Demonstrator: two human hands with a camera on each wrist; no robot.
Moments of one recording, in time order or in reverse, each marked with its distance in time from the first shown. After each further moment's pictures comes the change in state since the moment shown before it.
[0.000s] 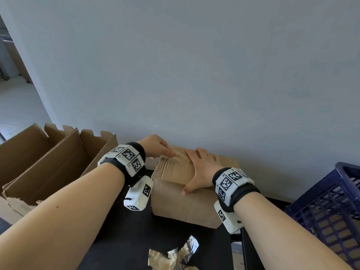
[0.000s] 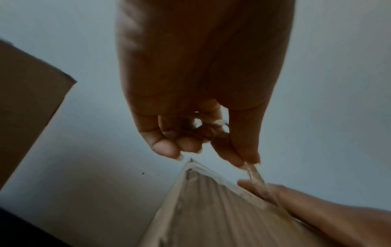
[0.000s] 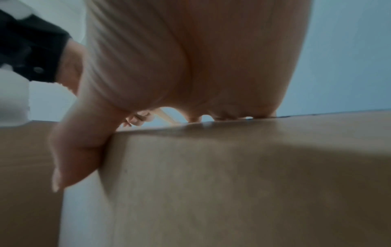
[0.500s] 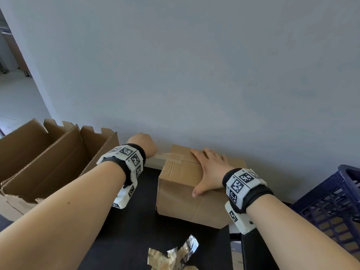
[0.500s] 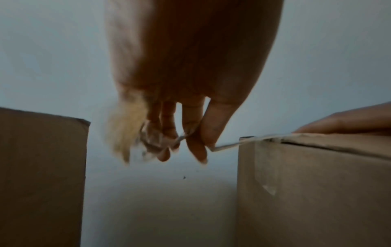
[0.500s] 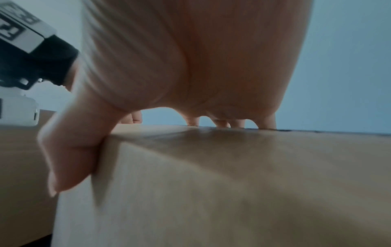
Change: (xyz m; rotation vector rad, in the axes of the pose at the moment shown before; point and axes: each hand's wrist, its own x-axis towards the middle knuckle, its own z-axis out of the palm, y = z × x) left_hand 0.013 -0.022 -0.006 0.496 0.169 -0.140; right_hand -0.005 0.014 -0.002 -0.047 0.004 -0.004
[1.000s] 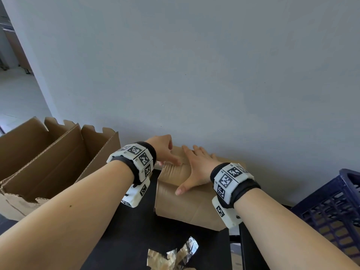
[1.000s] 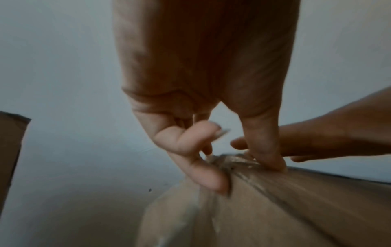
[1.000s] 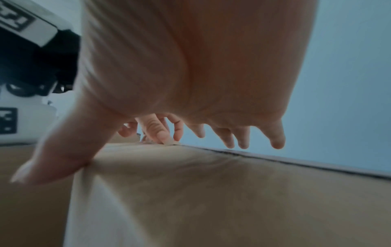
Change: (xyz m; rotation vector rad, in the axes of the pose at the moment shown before) left_hand -0.007 0.023 0.001 -0.250 -0.167 0.211; right_hand 0.010 -0.033 -0.016 0.010 -0.119 -0.028
